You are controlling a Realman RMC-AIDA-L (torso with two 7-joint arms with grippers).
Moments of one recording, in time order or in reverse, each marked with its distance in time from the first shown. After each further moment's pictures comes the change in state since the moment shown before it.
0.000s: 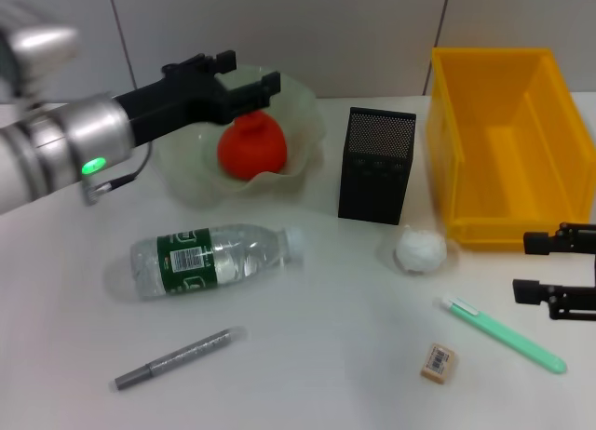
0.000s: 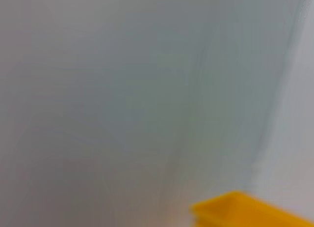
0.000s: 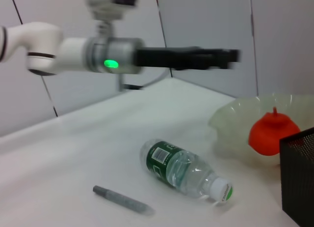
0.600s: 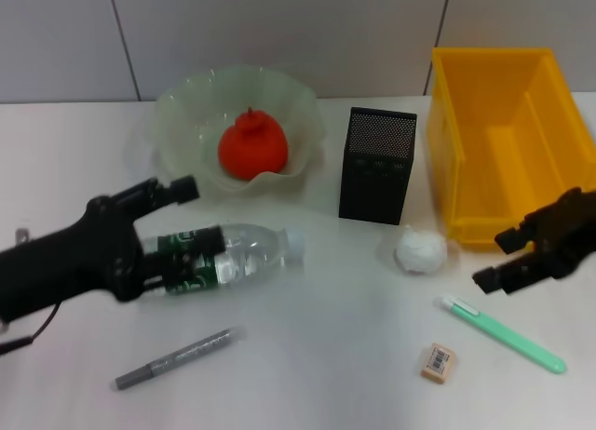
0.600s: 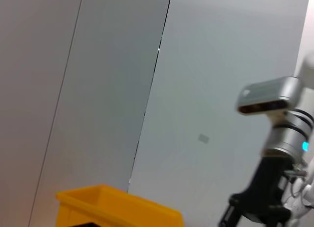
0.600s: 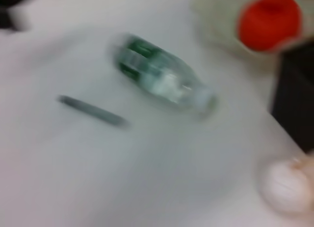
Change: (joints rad) left arm 0.380 0.003 0.052 0.201 -0.013 0.598 0.002; right arm 0.276 0.003 -0.410 -0.387 -0.436 -0.036 0.809
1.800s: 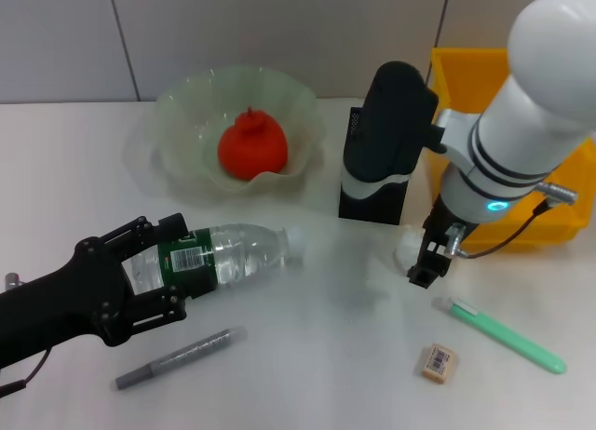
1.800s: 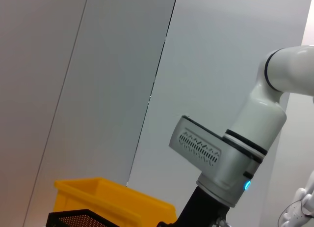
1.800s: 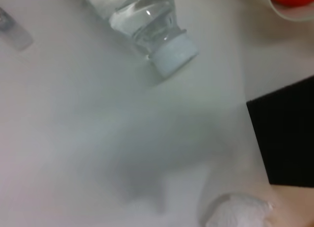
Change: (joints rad) left arm 0.054 -0.003 -0.004 -0.064 -0.001 0.032 0.061; right arm 0.225 0.011 -0.726 0.338 -0.290 0.472 0.221
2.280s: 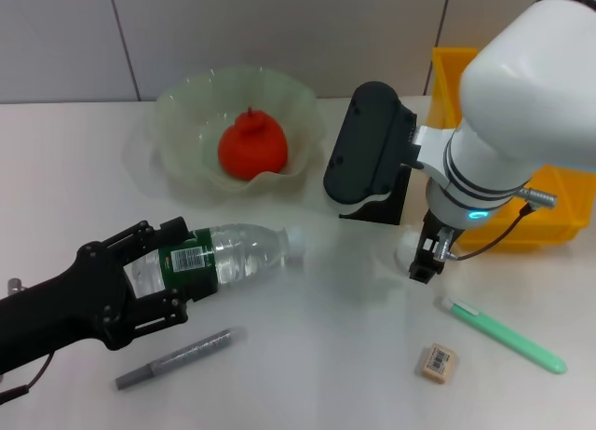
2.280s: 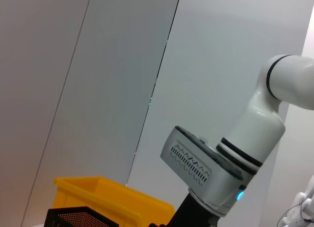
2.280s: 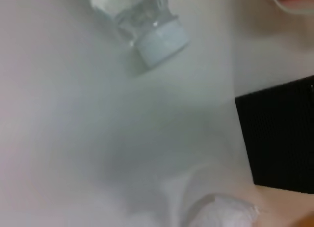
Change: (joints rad) left arm 0.000 0.001 -0.001 -0.026 -0.001 -0.001 0.005; right arm 0.041 0.001 -0.133 0.076 -0.057 0.077 0.100
